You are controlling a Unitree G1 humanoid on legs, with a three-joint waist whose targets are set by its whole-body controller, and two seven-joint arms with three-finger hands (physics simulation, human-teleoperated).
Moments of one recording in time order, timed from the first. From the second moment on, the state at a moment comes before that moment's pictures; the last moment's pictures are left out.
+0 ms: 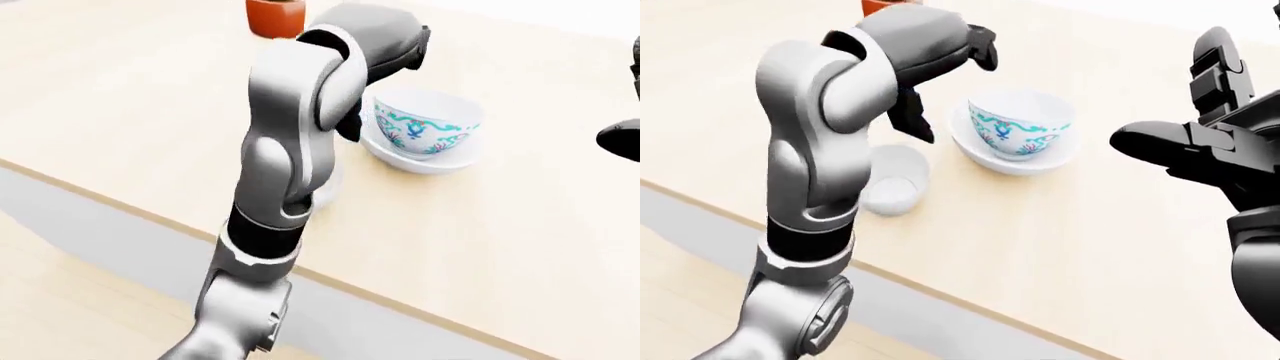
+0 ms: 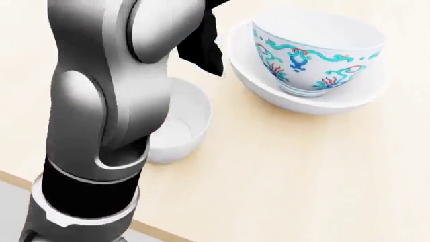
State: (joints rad) left arm -1.20 -0.06 -0.11 -0.03 1.30 0.12 -1.06; right arm -0.34 -0.82 -0.66 -0.78 1.35 0.74 -0.70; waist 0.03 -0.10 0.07
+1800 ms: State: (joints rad) left arm -0.74 0.09 -0.02 -0.29 1.29 0.01 -1.15; right arm -0.28 -0.67 -0.66 -0.79 1.17 0.77 -0.58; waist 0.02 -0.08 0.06
